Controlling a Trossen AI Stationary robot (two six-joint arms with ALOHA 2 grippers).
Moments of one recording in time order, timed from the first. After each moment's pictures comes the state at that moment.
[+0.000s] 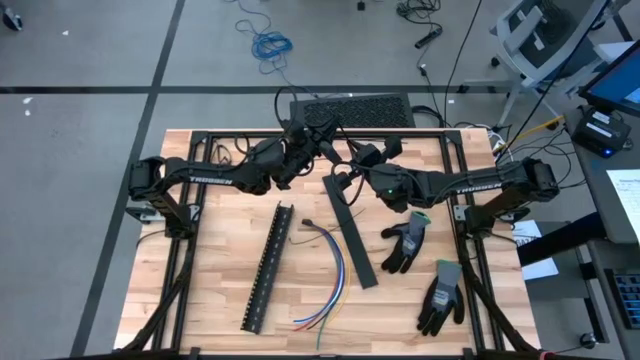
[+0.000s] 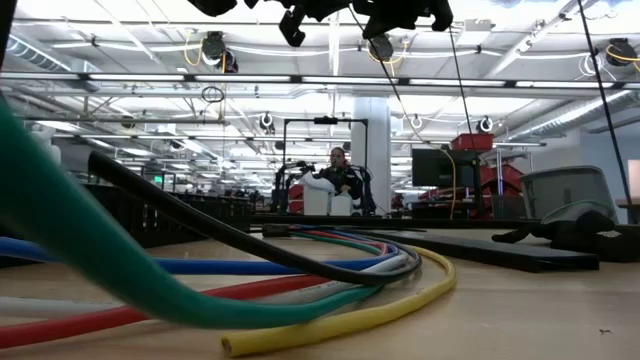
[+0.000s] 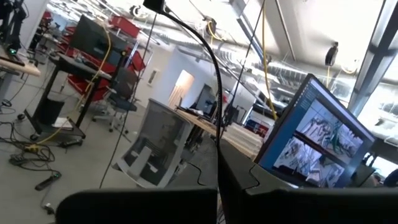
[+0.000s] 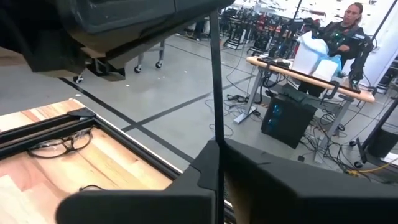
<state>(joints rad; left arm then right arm) 0.14 1.63 1.22 0.80 -0.56 -0.28 0.04 1.44 1.15 0.04 1.04 0.07</state>
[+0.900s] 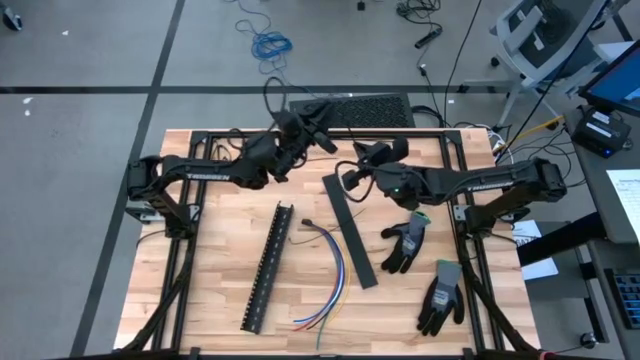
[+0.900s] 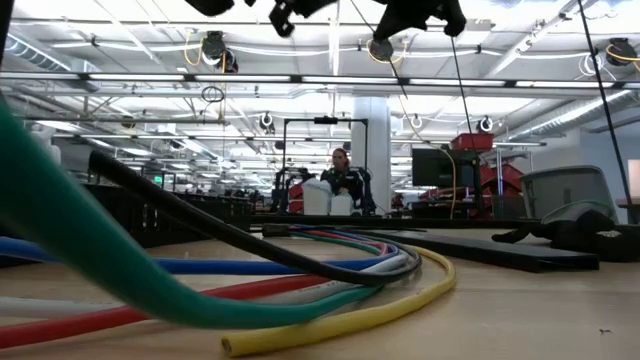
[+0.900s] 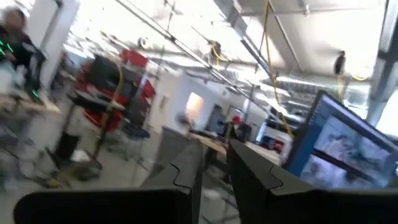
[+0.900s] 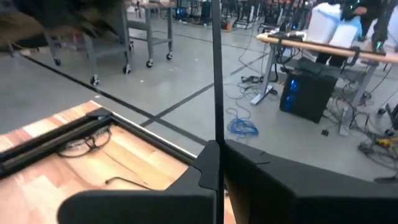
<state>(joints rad) 0.18 1.59 1.22 0.88 -0.57 -0.12 0.04 1.36 1.15 -0.16 0.99 0.32</state>
